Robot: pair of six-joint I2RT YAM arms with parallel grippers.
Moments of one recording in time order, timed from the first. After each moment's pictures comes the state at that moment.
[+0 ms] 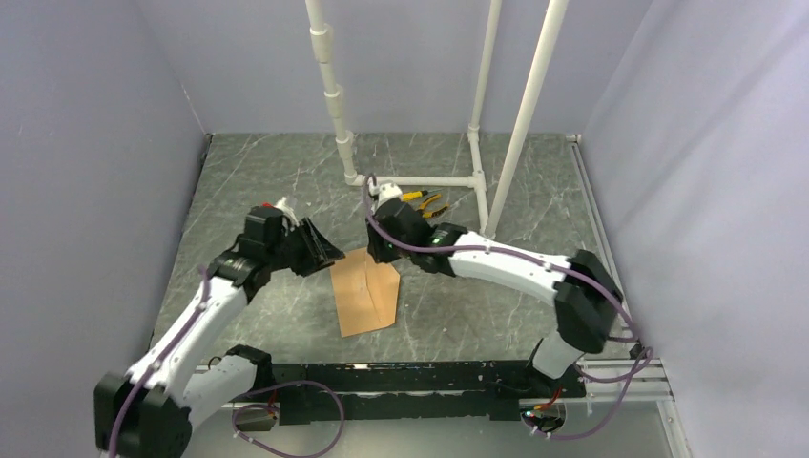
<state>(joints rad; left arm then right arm) -0.30 0.89 0.75 -0.47 0.37 -0.85 0.97 1.56 1.21 -0.24 0.15 0.43</state>
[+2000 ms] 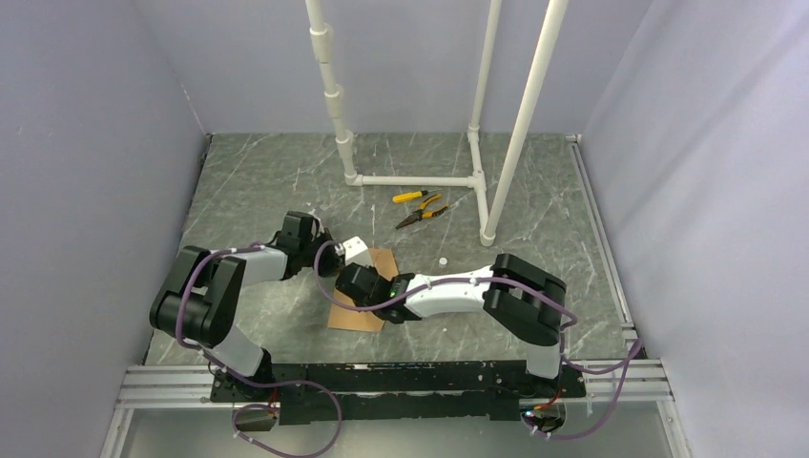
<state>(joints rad) -0.29 1.58 0.60 0.13 0.39 -0.78 1.23 1.88 1.11 -0.06 0.45 0.50</state>
